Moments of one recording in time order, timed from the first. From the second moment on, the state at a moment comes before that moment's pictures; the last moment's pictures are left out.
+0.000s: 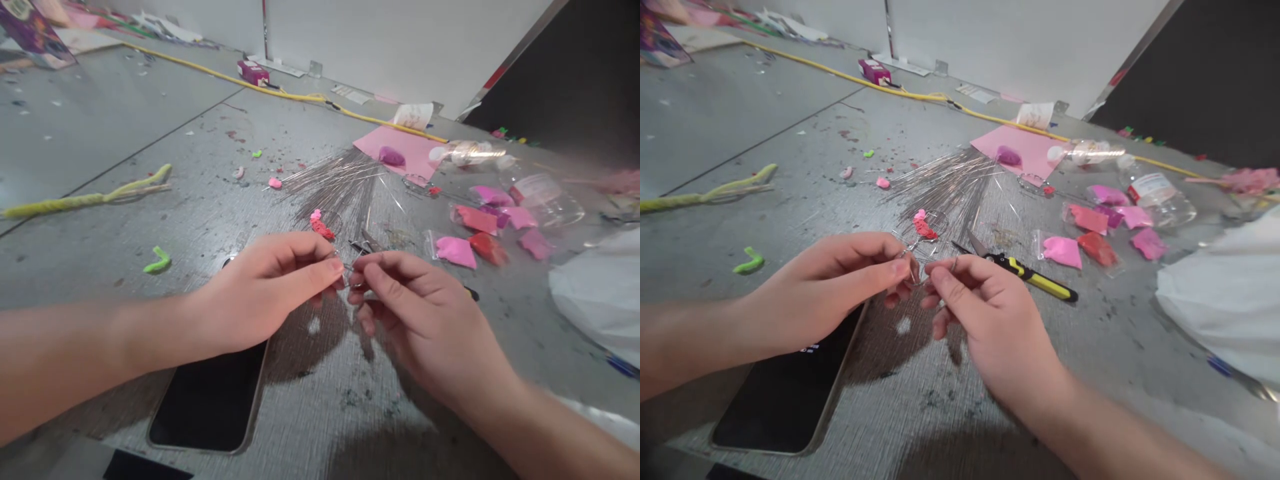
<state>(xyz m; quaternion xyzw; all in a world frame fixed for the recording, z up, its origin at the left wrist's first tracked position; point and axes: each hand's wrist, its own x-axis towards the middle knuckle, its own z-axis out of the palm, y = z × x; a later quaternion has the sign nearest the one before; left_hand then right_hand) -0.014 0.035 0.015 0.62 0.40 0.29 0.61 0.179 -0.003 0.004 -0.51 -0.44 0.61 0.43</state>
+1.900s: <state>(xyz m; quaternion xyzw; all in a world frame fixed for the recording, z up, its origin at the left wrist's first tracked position) -0.018 0.032 0.005 0.76 0.38 0.36 0.38 0.179 -0.007 -0.008 -0.47 -0.78 0.07 0.39</state>
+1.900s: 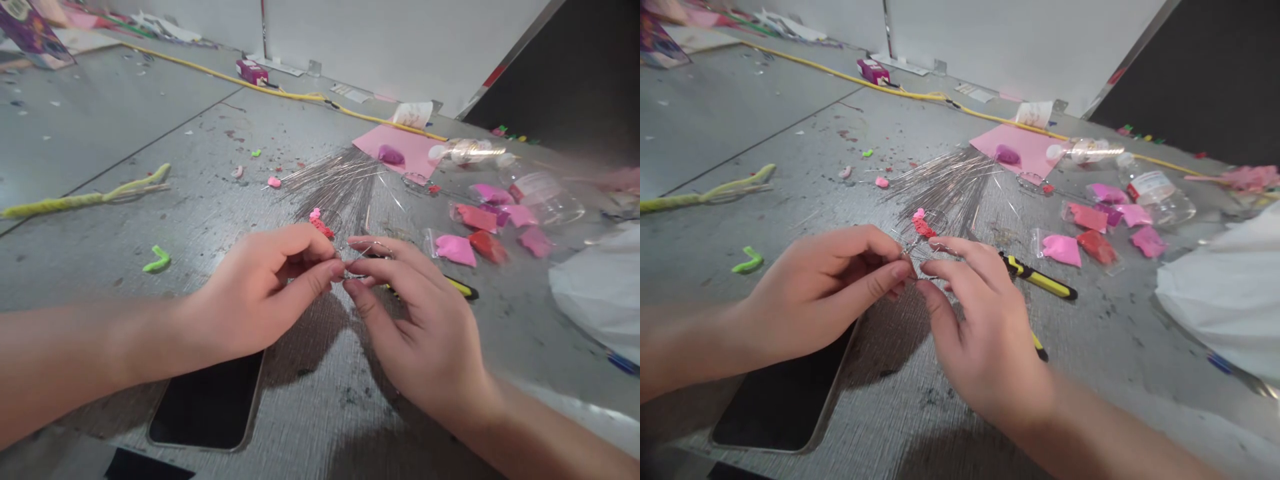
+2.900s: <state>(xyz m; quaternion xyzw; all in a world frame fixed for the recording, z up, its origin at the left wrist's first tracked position) -0.014 0.032 0.013 0.63 0.42 0.33 0.56 0.172 -0.015 -0.001 -0.49 -0.77 0.10 0.39</state>
